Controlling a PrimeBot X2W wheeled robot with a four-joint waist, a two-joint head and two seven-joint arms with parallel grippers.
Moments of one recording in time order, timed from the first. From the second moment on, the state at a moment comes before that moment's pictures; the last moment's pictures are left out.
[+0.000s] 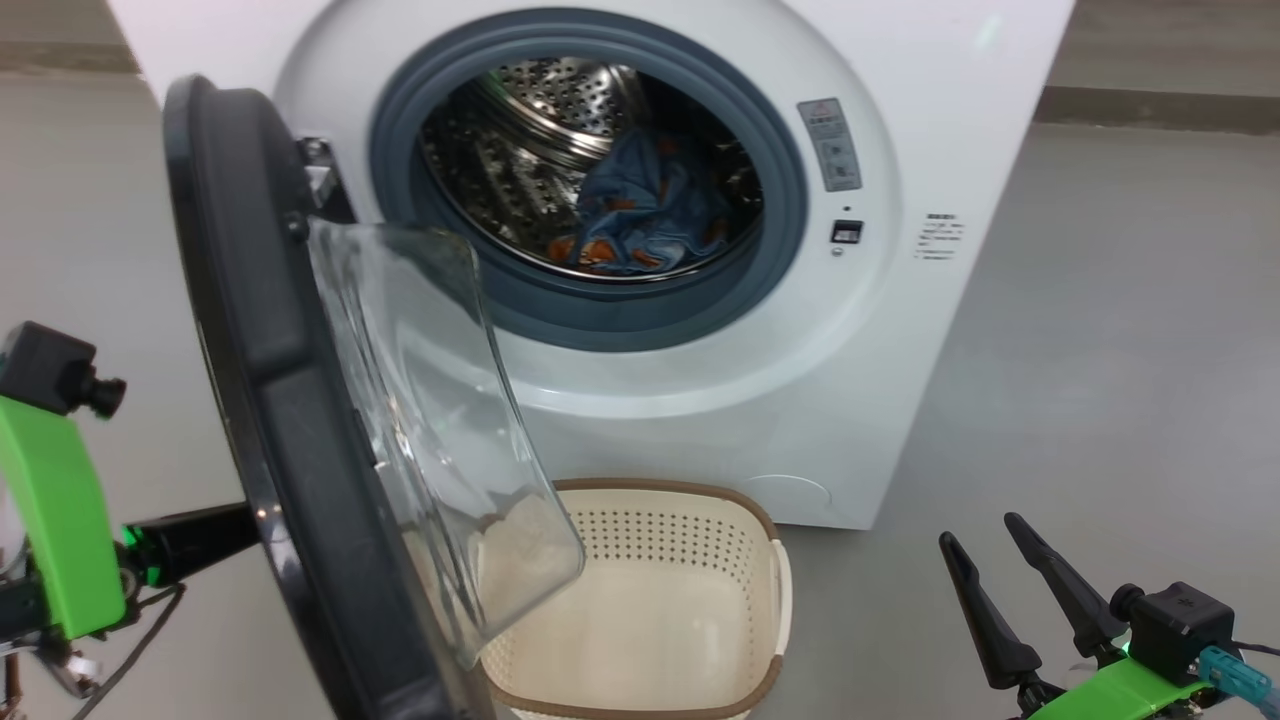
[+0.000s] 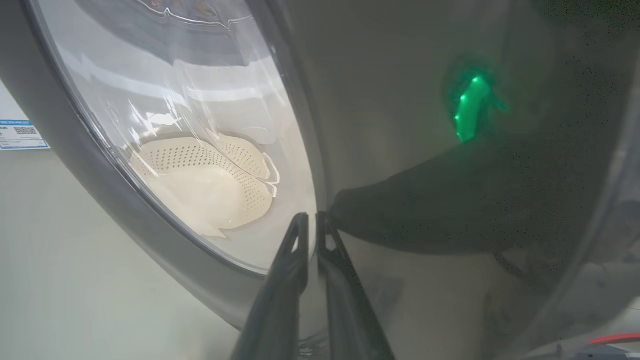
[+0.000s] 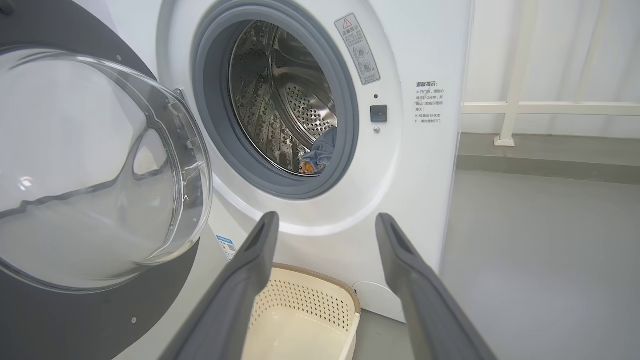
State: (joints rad) left arm -0.37 0.49 0.03 -0.04 -1.36 -0.12 1.33; right arm 0.01 -0.31 0.28 0.16 0.49 0.13 -0.25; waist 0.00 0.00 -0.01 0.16
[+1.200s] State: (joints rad) left arm -0.51 0.41 -0.07 0.04 -1.25 -0.12 1.08; right arm 0.00 -0.29 0.25 0.16 0.49 0.13 -0.25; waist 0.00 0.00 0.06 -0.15
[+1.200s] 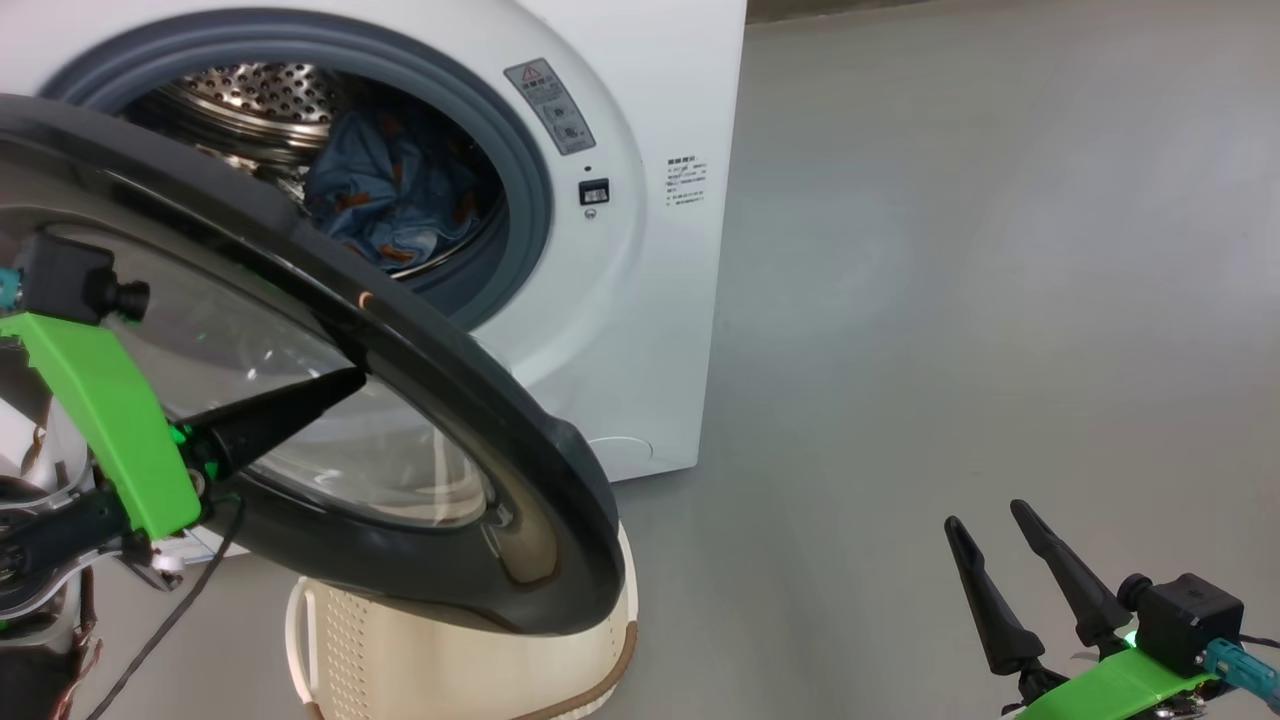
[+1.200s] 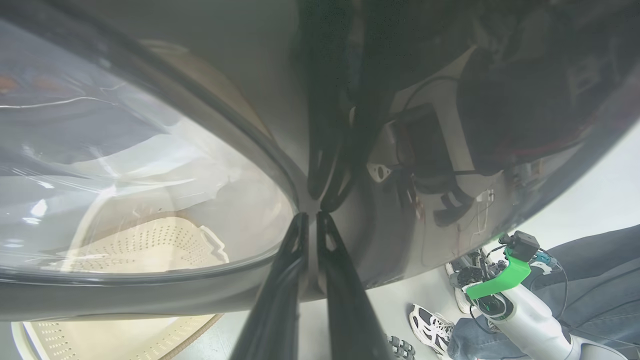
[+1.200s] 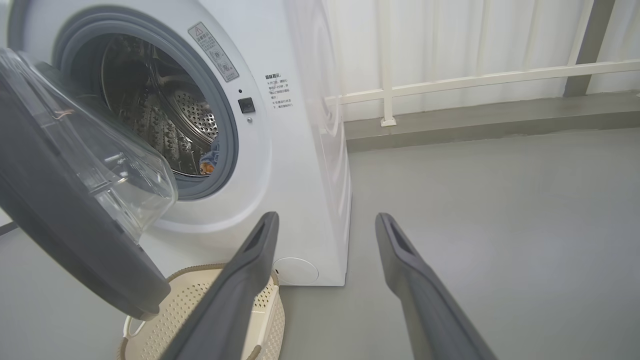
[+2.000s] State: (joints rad) left arm -0.44 0.43 -0.06 0.05 -1.25 -0.12 0.94; right arm 0.00 -0.28 0.25 0.16 0.49 0.13 -0.25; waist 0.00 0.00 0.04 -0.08
